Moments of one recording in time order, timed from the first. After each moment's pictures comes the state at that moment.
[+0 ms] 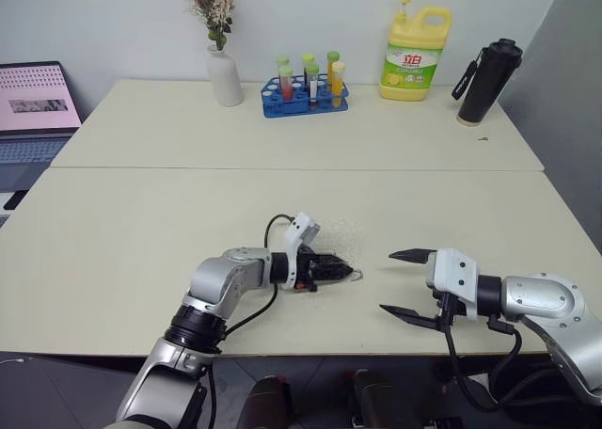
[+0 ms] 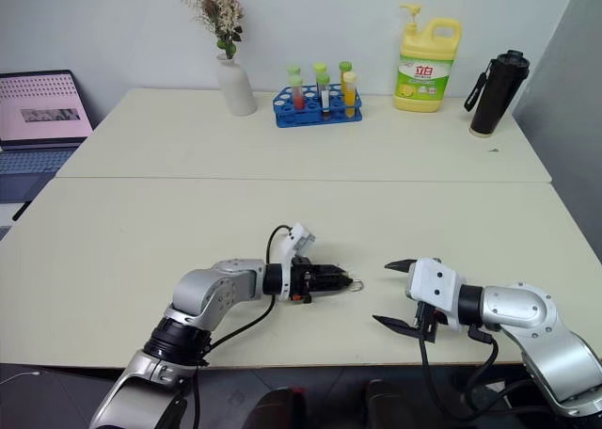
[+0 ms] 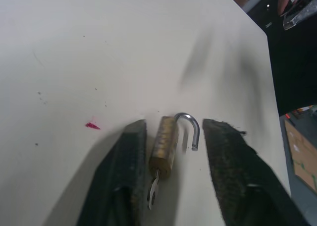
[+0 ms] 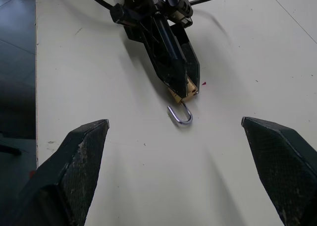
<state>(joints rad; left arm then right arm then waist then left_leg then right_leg) -0.50 0.33 -0.23 0.09 -0.46 0.83 -0.88 -0.02 -0.83 0.06 -0.58 0.28 0.39 0.91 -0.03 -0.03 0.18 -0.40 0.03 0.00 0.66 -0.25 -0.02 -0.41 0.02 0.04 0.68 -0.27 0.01</state>
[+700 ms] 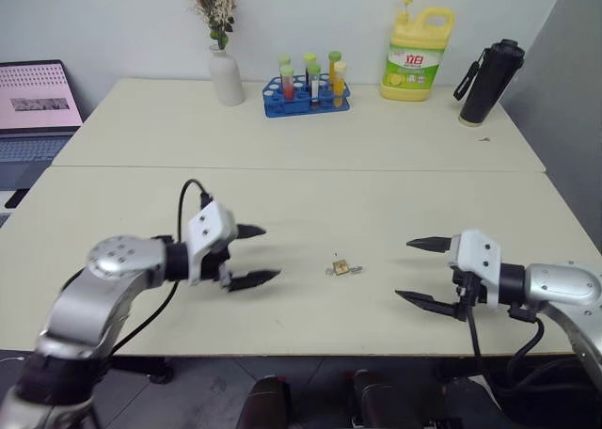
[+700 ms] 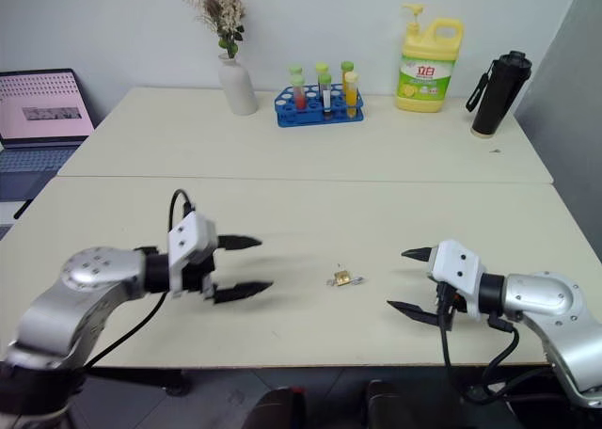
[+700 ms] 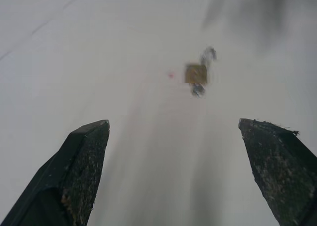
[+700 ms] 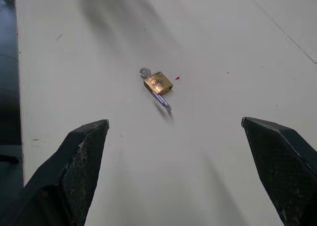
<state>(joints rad) -0.12 0.87 0.06 -0.39 -0.42 0.50 -1.09 -0.03 -0.89 -0.09 -0.53 0.39 0.45 0.98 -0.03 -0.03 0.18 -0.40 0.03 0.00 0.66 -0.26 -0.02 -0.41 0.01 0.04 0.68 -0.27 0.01</state>
